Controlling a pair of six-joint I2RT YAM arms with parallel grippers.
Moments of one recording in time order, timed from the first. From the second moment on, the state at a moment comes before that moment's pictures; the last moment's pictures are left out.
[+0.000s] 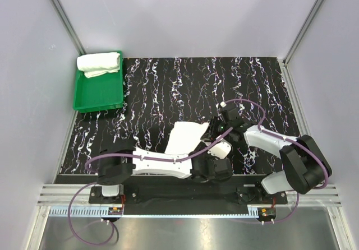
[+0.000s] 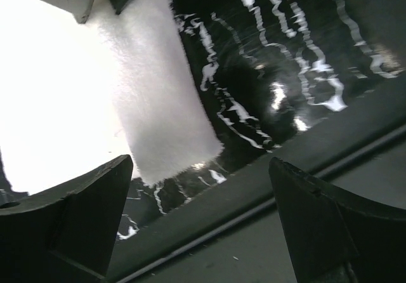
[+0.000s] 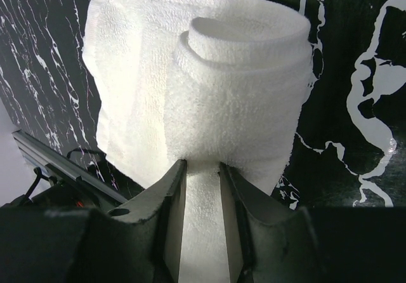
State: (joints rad) left arm -1.47 1.83 1.30 -0.64 -0.58 -0.69; right arm 0.52 1.42 0.66 -0.12 -0.30 0.80
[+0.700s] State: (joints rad) left arm -1.48 1.90 1.36 -0.73 -0.71 -0.66; right arm 0.52 1.43 0.66 -0.12 -0.30 0.80
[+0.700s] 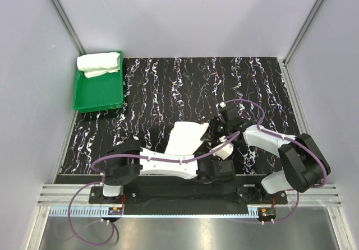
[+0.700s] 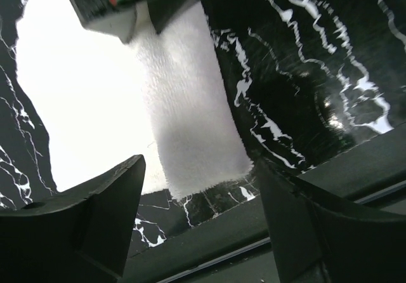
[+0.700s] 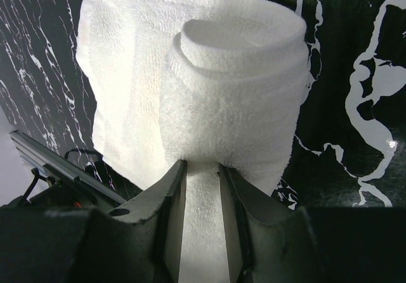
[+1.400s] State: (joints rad) left arm -1.49 2.02 1.39 -0.72 -0.73 -0.67; right arm 0.52 1.46 0.67 -0.10 -0.31 0.80
